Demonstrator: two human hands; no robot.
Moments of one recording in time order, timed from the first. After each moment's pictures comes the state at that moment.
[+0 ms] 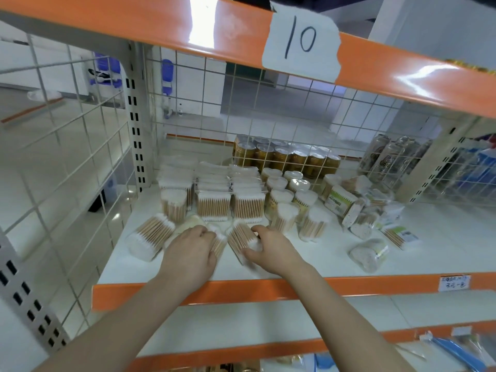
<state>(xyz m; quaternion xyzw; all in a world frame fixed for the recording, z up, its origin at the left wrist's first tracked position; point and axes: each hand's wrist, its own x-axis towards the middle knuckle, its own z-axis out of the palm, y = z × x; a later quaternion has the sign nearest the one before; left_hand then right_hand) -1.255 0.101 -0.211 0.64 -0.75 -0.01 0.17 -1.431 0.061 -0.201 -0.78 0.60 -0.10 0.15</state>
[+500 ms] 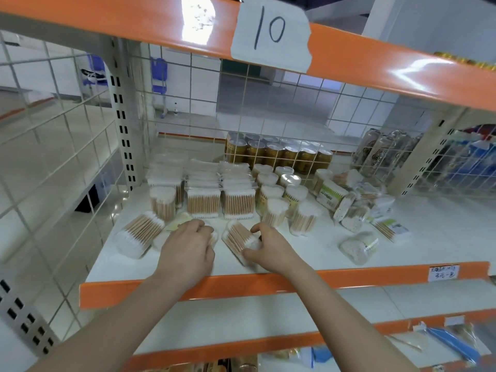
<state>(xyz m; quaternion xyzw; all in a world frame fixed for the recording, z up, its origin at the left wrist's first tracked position) -1.272 0.104 -0.207 0.64 -0.74 -0.01 0.20 -1.450 0.070 -0.203 -0.72 0.62 -0.15 0.26</state>
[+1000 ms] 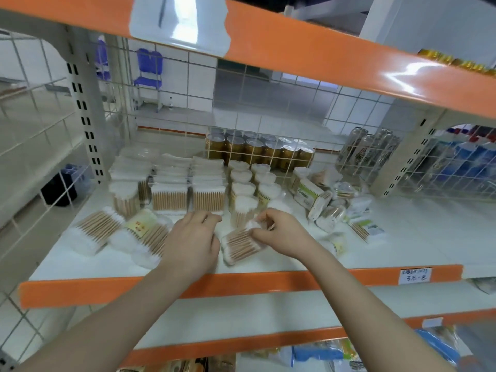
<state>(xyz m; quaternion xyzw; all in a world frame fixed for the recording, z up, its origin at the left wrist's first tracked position) -1.350 0.091 -0.197 0.60 -0.75 0.02 0.27 -1.535 0.058 -0.159 -0.75 0.59 -0.19 0.25</state>
